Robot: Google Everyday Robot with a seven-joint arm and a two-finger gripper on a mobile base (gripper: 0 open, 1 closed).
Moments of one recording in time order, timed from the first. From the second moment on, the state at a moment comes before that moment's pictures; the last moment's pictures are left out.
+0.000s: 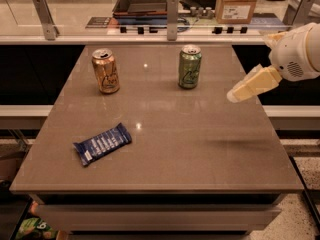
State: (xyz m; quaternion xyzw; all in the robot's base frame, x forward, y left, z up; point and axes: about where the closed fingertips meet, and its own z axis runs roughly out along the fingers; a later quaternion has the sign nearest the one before) arm 0.560 -0.206 0.953 -0.45 0.78 0.03 0.43
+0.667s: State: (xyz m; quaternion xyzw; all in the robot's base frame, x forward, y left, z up) arm 0.629 -0.171 0.946 -0.41 0.73 0.10 0.54
